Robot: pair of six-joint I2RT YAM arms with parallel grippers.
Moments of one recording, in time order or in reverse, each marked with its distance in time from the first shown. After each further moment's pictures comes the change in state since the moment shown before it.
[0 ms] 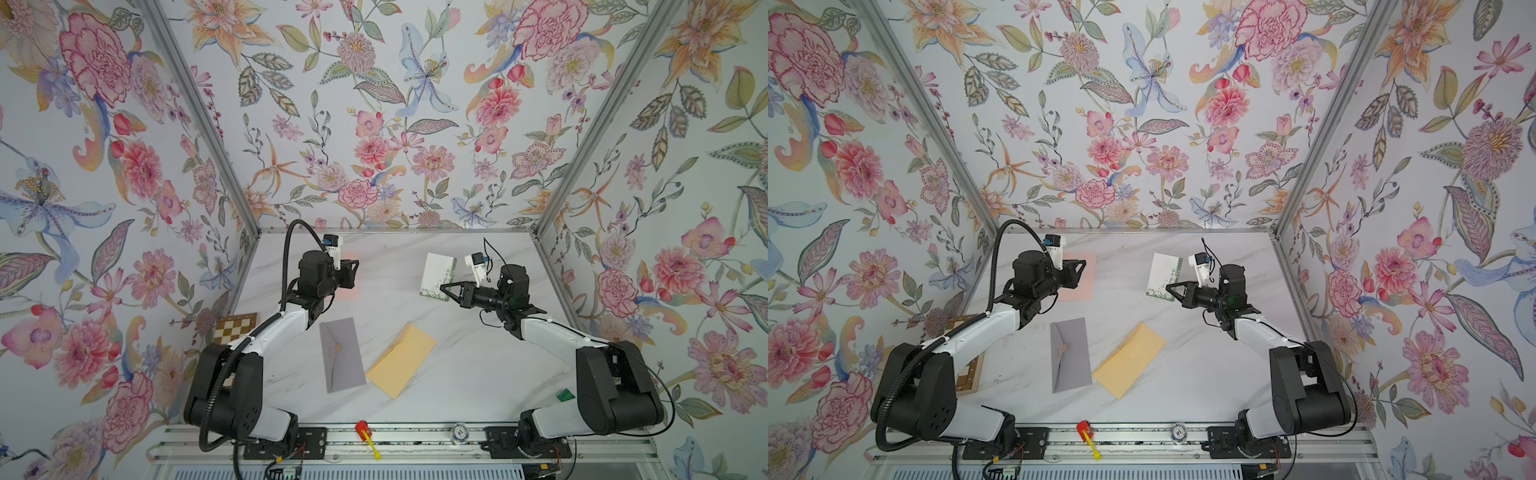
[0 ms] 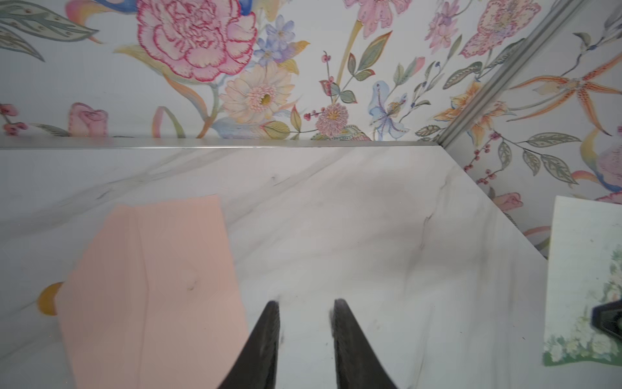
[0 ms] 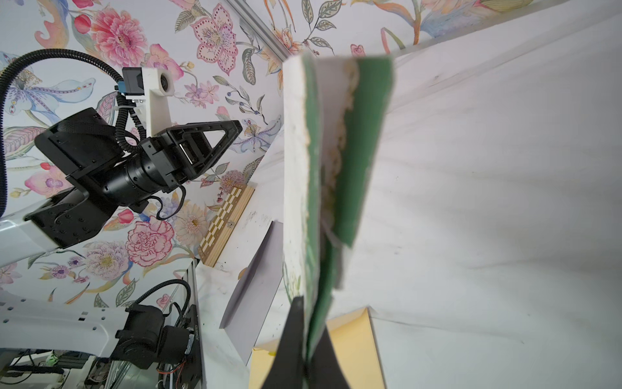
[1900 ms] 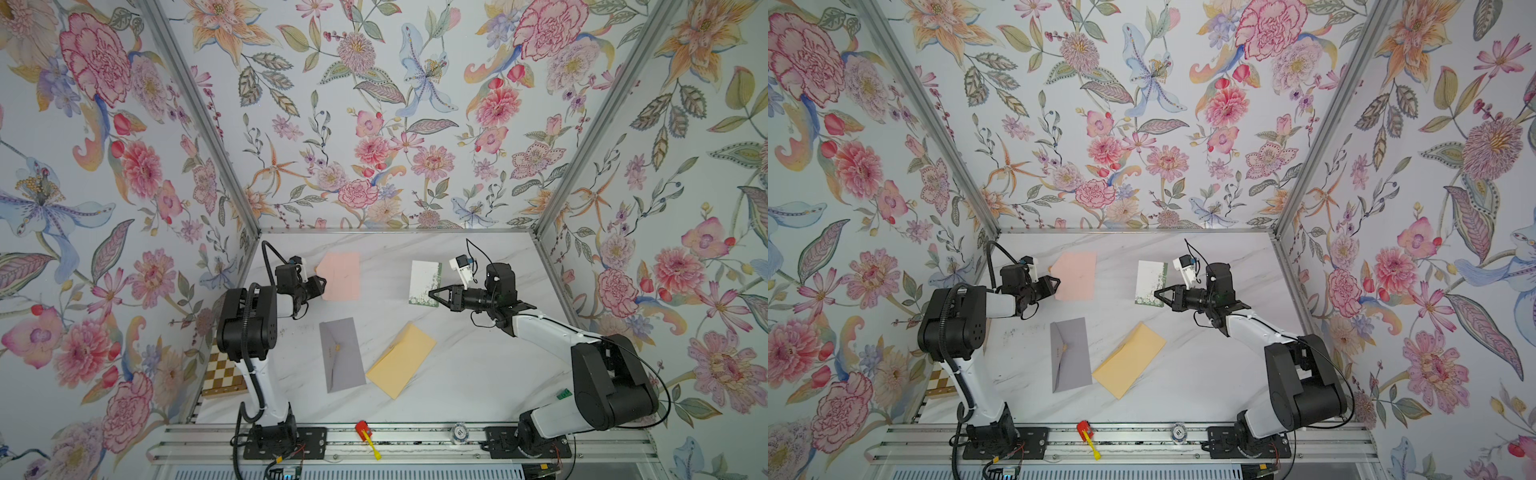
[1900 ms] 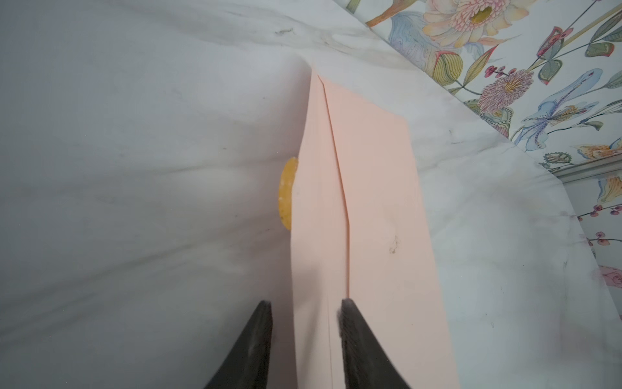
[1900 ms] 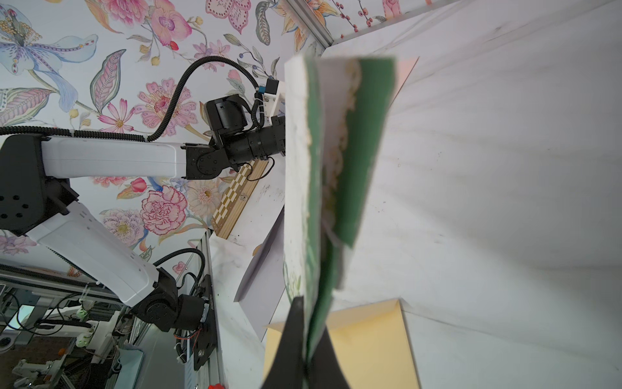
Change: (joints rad) left arm 0.326 0.547 0.061 0.215 0.227 -0.136; right arm 0.086 0.036 0.051 -0.077 -0.019 -0.034
